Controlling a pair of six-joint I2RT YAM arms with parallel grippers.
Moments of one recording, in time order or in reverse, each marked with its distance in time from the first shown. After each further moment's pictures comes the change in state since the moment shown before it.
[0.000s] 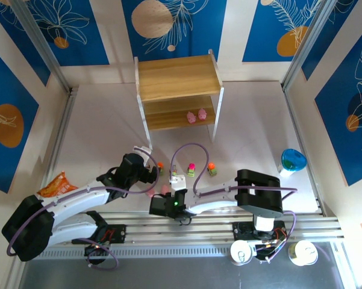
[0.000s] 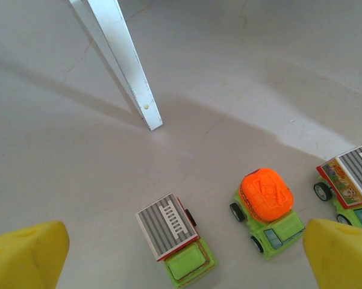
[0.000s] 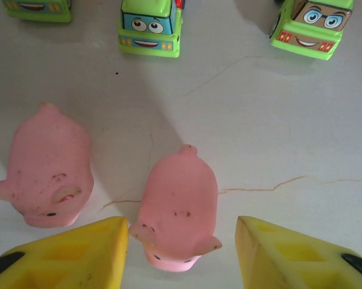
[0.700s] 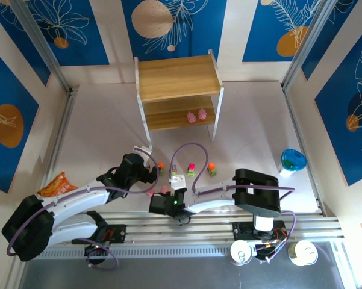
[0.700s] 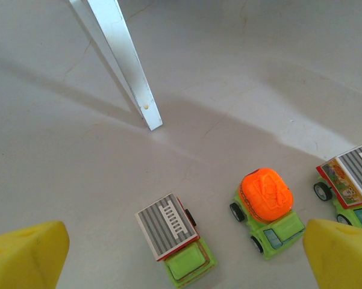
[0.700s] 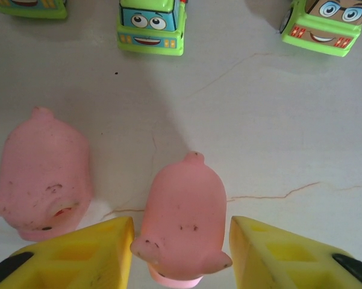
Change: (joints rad) left arm 0.000 0.000 0.000 0.000 0.000 0.000; right arm -0.017 0.016 -0.005 0.034 -0.018 -0.010
